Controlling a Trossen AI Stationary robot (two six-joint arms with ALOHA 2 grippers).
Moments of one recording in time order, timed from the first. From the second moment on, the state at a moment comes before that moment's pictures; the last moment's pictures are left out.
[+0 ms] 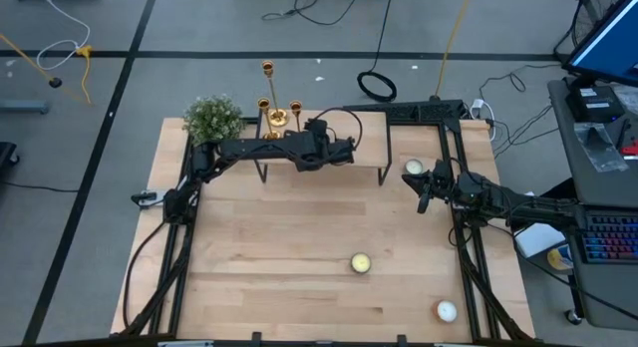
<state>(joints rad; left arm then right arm) 0.21 2.17 1.91 -1.14 -0.81 -1.12 -0.16 0.12 0.10 -0.16 0.26 0.35</state>
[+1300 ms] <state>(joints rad) 0.27 2.17 1.91 -1.18 -0.87 -0.99 -0.16 0.12 0.10 -0.16 0.26 0.35</state>
